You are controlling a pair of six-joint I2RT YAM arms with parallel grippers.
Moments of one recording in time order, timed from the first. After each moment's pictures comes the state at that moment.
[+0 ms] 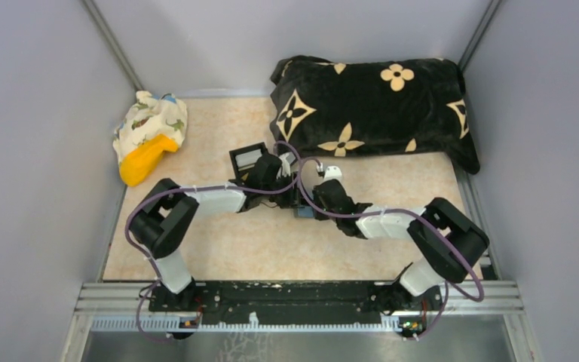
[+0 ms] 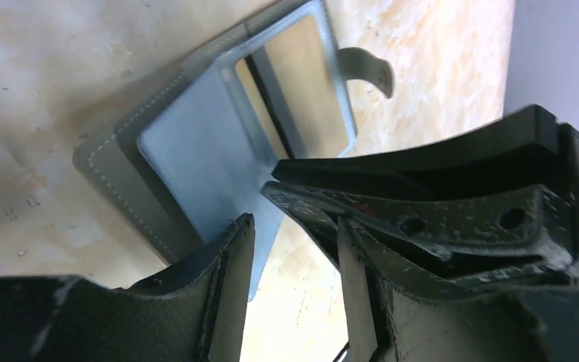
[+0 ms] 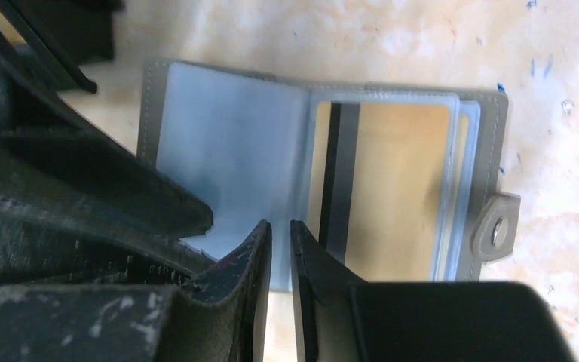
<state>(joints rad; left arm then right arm) -0.72 1.75 0.91 0.18 0.35 -0.76 0.79 1.51 0.59 0.25 0.23 0.51</state>
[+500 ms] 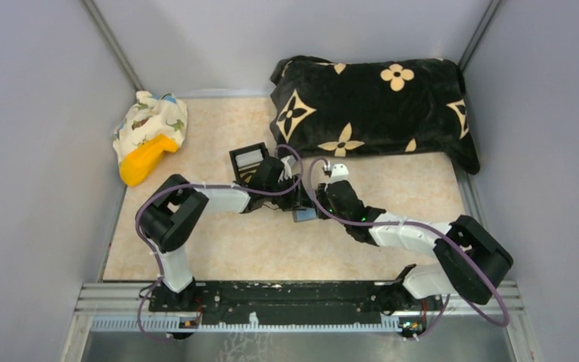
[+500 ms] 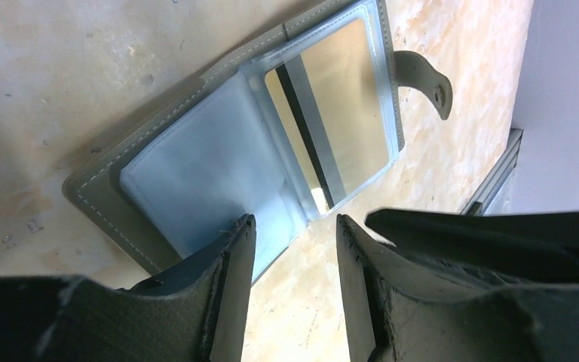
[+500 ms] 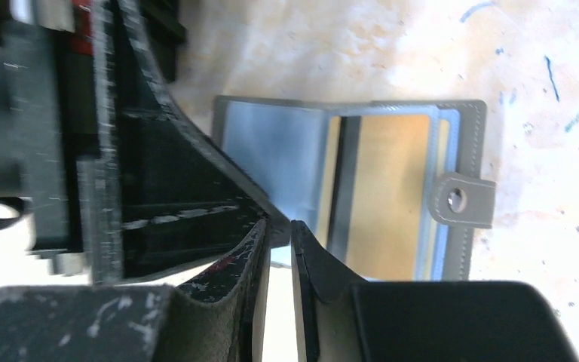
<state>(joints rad) -0.72 1.84 0.90 0.24 0.37 -0.80 0.79 1.33 0.52 0.22 0.25 0.48</state>
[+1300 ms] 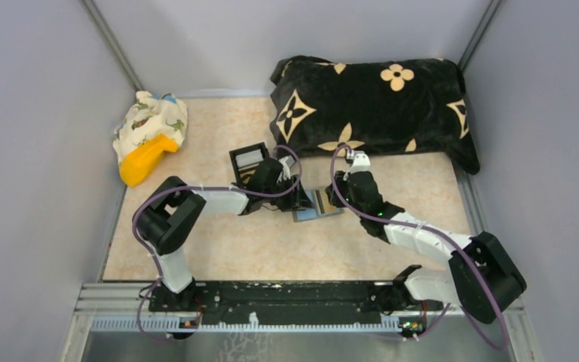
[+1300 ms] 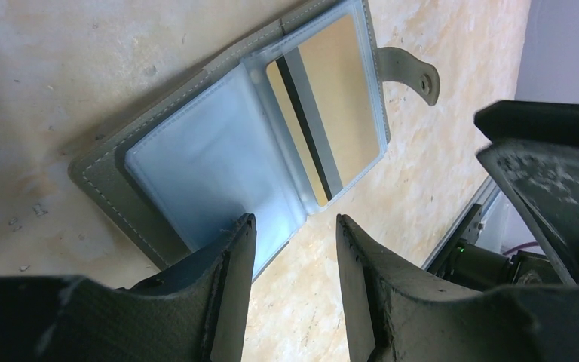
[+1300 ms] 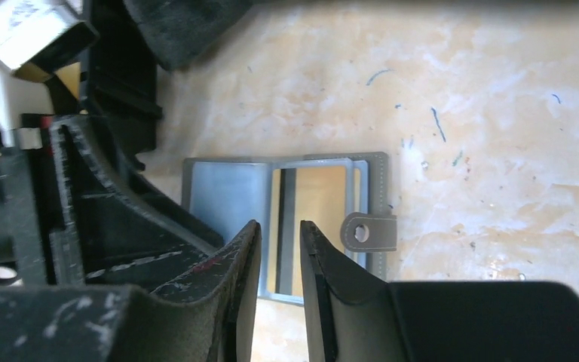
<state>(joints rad) -0.73 1.82 0.88 0.26 0.35 -0.81 0.63 1.18 0.50 0.22 0.16 0.47</state>
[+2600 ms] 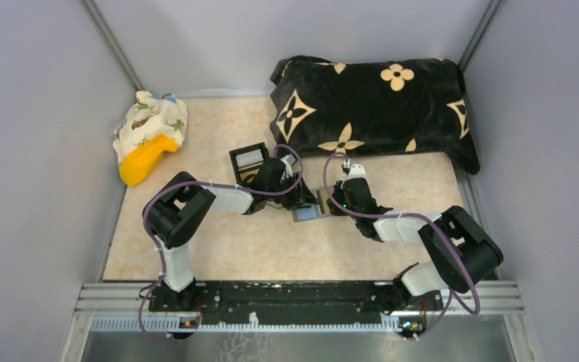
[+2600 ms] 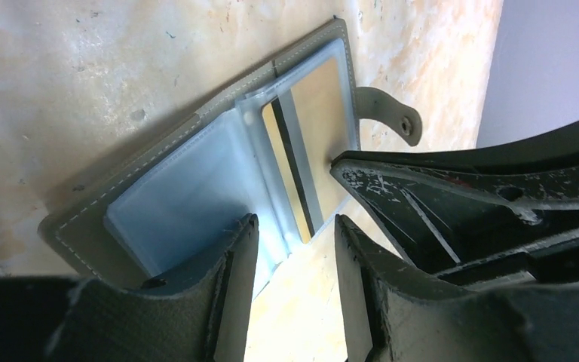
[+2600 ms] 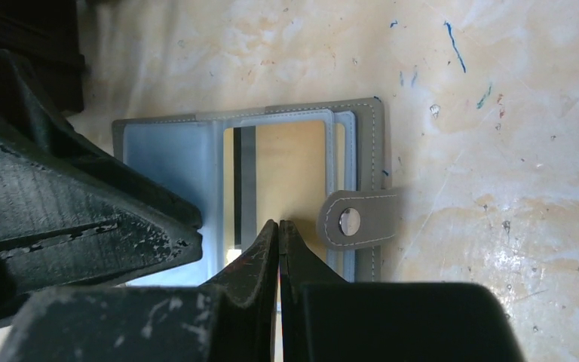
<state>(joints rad) -0.73 1.89 0.90 0.37 0.35 -0.92 0.59 1.42 0.43 0.40 0.10 0.52</state>
